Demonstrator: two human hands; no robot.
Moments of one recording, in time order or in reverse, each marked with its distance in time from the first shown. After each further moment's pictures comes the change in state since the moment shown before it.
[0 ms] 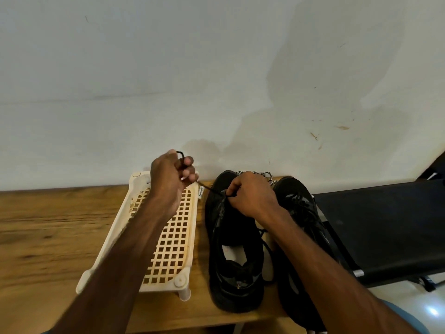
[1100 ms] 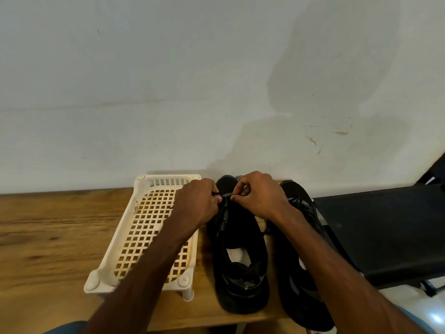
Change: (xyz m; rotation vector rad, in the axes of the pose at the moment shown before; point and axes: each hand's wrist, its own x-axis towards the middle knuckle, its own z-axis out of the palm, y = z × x) left_hand -0.015 -0.033 0.009 1.600 -0.188 0.360; right_hand 0.001 0.012 -0.016 -0.004 0.012 -0.112
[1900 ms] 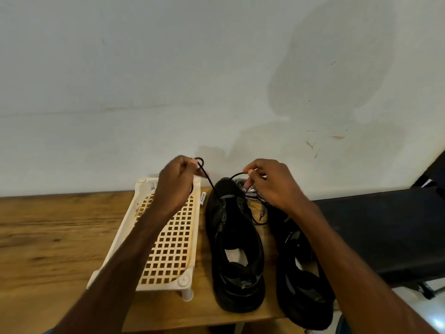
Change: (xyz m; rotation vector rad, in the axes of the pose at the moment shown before) left_hand 0.002 -0.015 -0.042 -0.815 0.211 -0.114; right_hand 0.001 0.013 -0.033 0.224 0.153 -0.045
